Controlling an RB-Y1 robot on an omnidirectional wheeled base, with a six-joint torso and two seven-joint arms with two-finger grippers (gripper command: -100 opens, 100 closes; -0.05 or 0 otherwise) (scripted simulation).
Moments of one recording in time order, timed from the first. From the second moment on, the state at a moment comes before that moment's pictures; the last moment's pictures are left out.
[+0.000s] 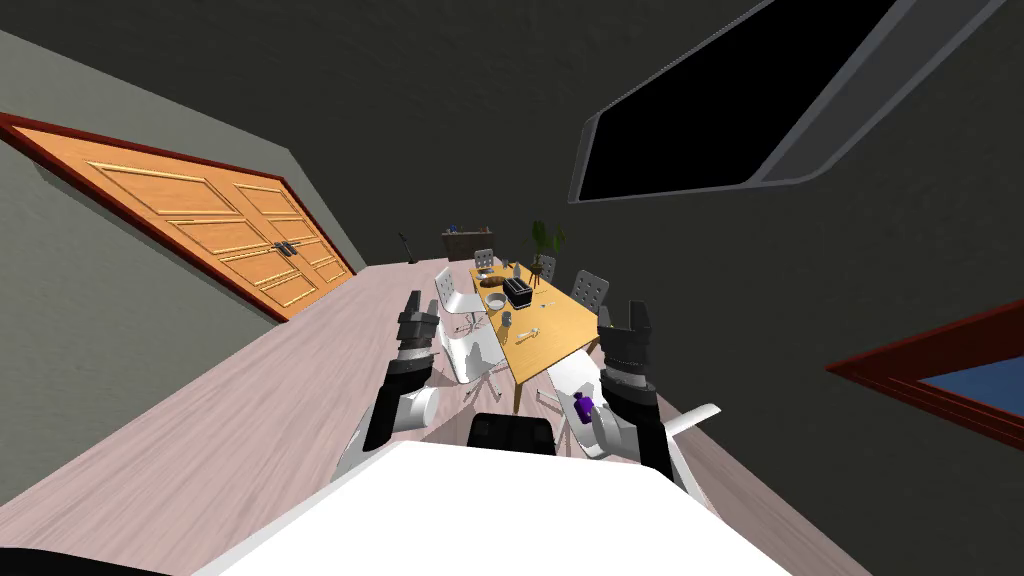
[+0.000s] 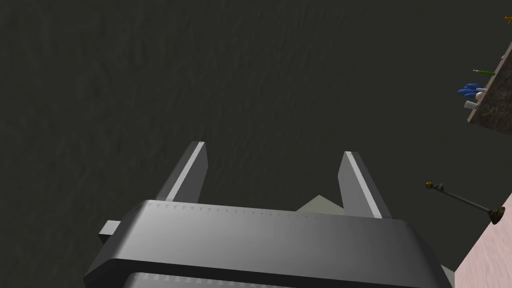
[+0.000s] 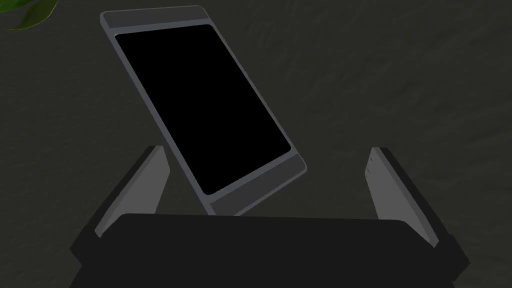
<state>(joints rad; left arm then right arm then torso) 0.48 -0.04 0.01 -2.21 -0.03 -0.44 0.04 0.50 0.02 0.04 -2.21 0.11 -0.62 -0.04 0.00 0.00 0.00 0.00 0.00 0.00</state>
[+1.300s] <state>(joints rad) 0.48 -0.04 0.01 -2.21 -0.03 -0.44 0.04 0.44 -0.33 0.15 -1.99 0.22 -0.69 0.14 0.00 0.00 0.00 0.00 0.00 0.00</state>
